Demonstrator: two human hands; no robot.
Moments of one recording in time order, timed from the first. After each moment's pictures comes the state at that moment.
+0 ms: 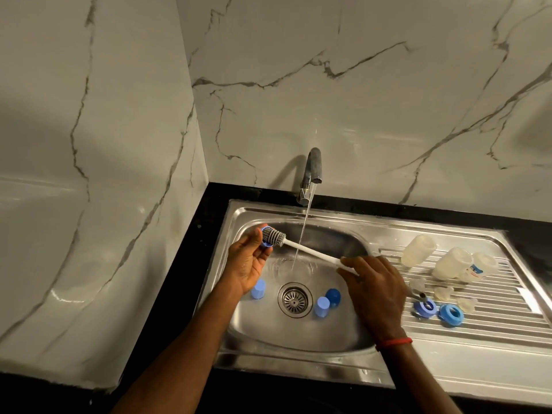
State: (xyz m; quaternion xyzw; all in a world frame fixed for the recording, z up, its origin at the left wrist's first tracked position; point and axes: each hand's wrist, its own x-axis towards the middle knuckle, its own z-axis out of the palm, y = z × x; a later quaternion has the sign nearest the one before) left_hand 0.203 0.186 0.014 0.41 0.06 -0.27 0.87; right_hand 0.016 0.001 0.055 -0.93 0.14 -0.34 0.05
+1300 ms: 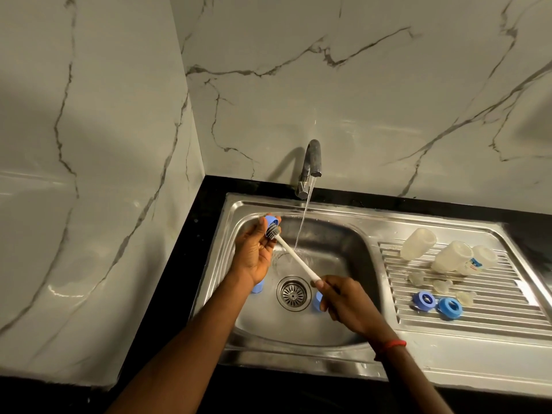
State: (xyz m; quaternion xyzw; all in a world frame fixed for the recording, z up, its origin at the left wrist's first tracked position) left_hand 0.203 0.162 0.017 0.32 0.07 -0.25 0.91; right_hand 0.020 0.020 0.036 -0.85 0.19 0.02 0.49
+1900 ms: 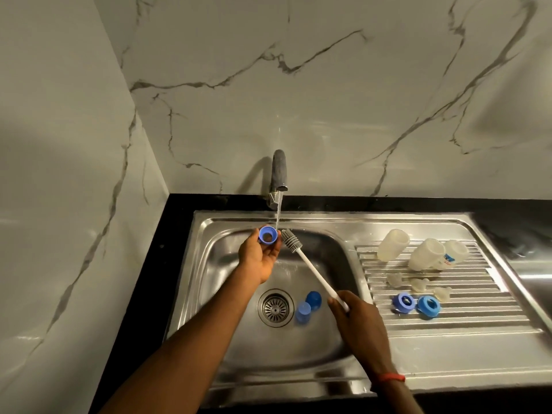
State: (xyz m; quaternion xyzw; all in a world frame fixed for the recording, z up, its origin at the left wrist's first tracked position) left_hand 0.226 0.076 0.012 0.34 0.23 -0.36 0.84; right_hand -0.012 -0.015 -0.001 -0.89 0.35 -0.13 0.27
